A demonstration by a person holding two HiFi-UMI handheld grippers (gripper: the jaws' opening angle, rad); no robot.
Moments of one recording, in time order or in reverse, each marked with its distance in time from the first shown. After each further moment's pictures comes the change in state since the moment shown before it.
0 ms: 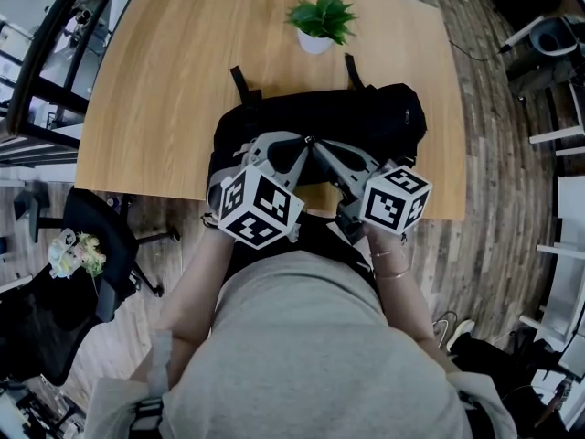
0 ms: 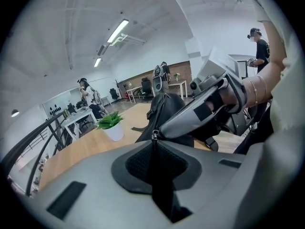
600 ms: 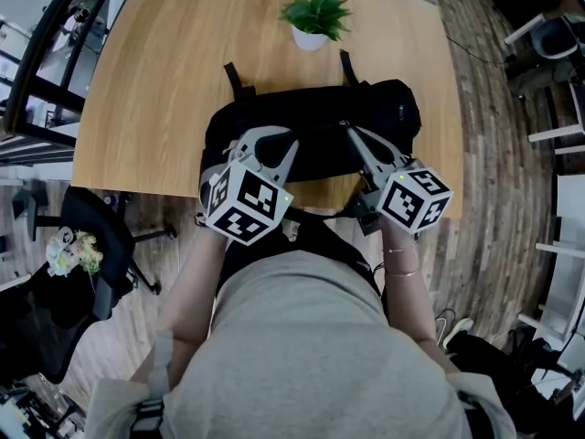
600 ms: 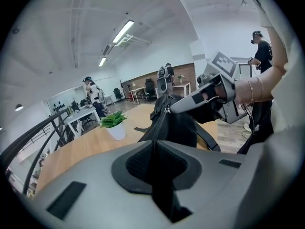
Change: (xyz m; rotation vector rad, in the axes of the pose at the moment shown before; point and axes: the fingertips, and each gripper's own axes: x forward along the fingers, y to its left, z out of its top) left arm -0.001 0.008 -0.001 -0.050 -0.015 0.034; right arm -0.049 -0.051 0.029 -0.046 -0.100 -0.211
